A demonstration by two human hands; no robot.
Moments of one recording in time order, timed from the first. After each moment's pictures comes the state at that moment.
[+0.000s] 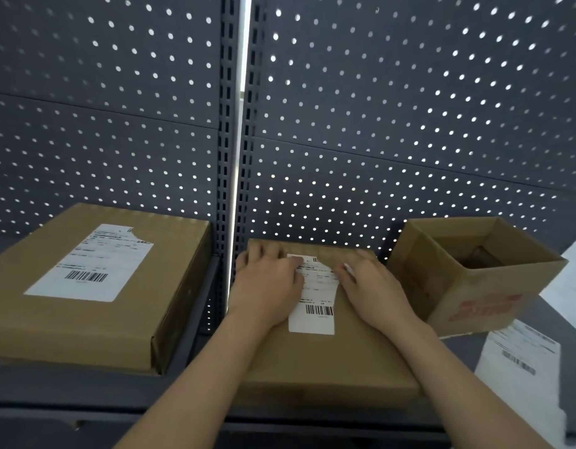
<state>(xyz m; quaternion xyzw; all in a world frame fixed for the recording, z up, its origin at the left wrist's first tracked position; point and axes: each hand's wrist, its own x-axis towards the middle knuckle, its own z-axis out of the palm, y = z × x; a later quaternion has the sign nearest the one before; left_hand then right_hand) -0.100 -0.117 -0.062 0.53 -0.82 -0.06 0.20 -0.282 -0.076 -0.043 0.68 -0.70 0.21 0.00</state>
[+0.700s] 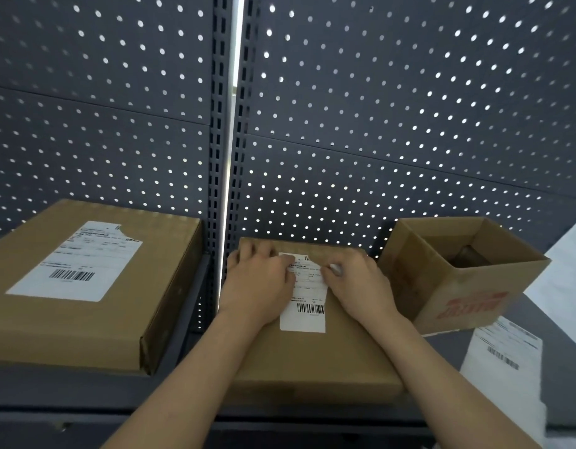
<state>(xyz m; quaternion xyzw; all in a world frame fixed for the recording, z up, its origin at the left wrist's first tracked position) -0.101 -0.118 -0.061 0.53 -0.82 -0.07 0.20 -0.275 -0.083 -0.043 0.65 -0.72 0.22 0.03</state>
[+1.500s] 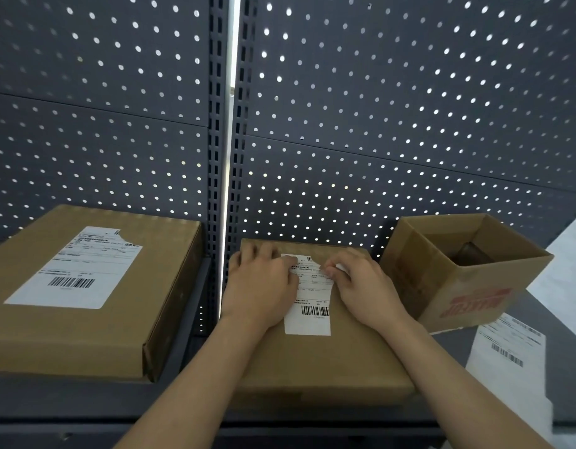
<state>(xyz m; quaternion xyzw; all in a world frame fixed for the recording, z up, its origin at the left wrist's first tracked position) -0.101 -0.117 -0.062 0.53 -0.82 -0.05 0.21 -0.287 -0.082 -0.052 0.68 -0.68 0.26 -0.04</state>
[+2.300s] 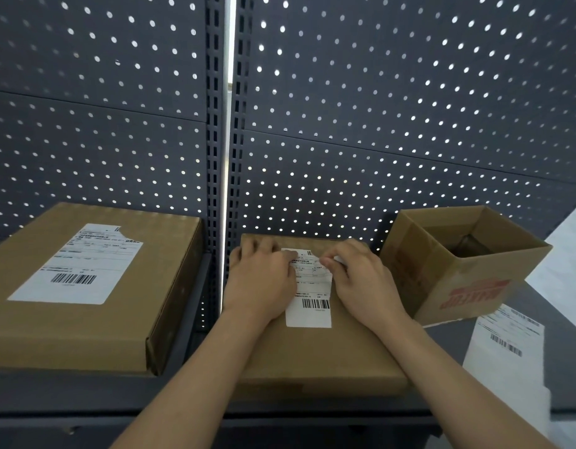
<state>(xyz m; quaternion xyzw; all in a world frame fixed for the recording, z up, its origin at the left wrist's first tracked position) -0.101 -0.115 -0.058 0.53 -0.82 -0.05 0.21 -0.270 -0.067 -0.042 0.69 -0.66 0.29 0.03</state>
